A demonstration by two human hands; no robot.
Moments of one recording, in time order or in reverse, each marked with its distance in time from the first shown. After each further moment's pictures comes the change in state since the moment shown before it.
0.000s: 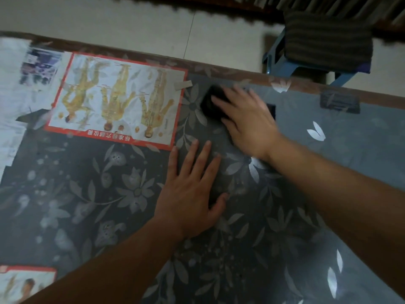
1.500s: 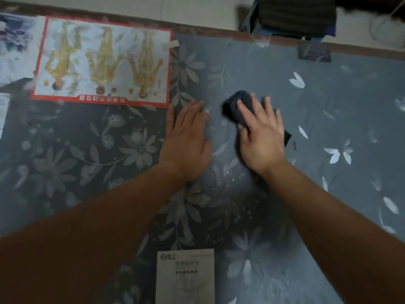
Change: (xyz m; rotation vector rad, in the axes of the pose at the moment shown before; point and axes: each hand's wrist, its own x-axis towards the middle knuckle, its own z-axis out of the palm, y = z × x) left_hand -0.009 -0.006 -0.016 -0.405 0.116 0.017; right_hand -0.135 -0.073 0.019 0.105 0.111 0.533
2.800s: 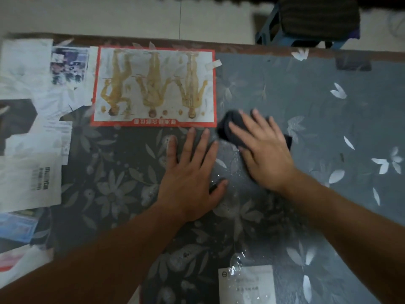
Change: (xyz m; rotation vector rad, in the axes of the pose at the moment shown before) left_hand -0.054 -0.088 -0.041 0.437 -0.139 0.119; right_hand 0.009 -0.075 0.025 -0.096 -0.077 -0.289
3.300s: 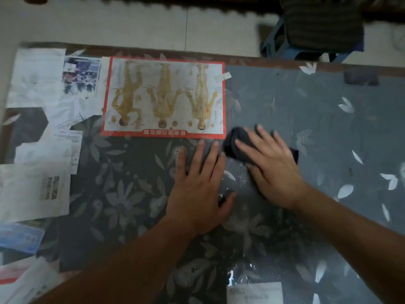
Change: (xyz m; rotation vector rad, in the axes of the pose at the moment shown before) left_hand 0.000 -0.001 -0.001 -0.026 -0.017 0.001; right_hand -0.002 -0.002 -0.001 0.011 -0.035 -0.094
